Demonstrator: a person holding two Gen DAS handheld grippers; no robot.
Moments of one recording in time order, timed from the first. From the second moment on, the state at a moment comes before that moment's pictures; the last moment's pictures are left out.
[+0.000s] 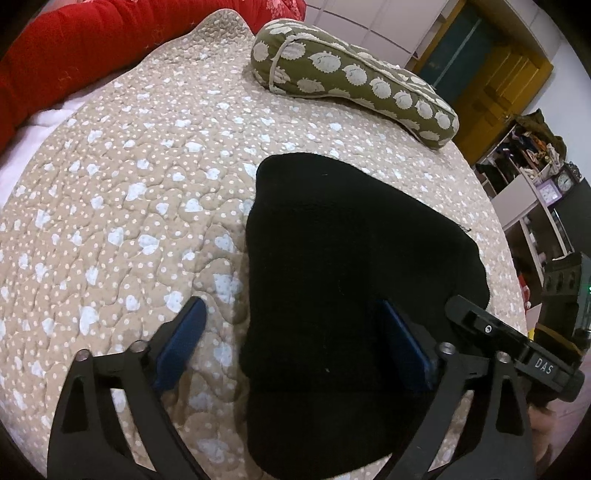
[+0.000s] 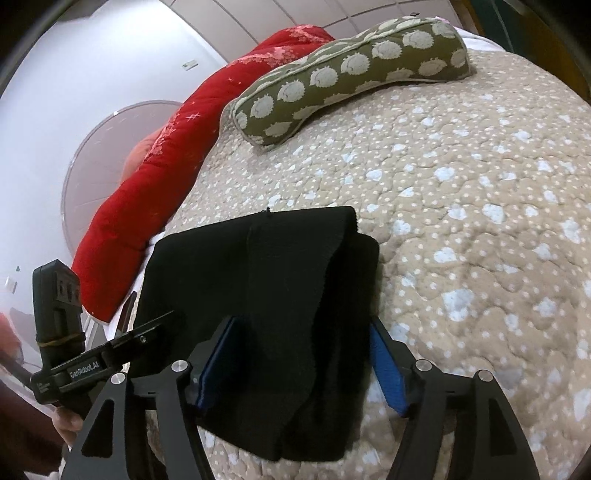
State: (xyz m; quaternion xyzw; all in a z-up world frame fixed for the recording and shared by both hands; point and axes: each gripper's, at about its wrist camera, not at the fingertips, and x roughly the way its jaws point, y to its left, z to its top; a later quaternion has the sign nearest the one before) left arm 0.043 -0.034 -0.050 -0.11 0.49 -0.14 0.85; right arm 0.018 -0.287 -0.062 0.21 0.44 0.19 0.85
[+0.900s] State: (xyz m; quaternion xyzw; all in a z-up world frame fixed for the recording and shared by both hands) left arm 0.141 -0.083 -0.045 -0.07 0.49 -0.17 0.85; right arm 0.090 -0.310 -0.042 0.18 0.41 0.11 0.89
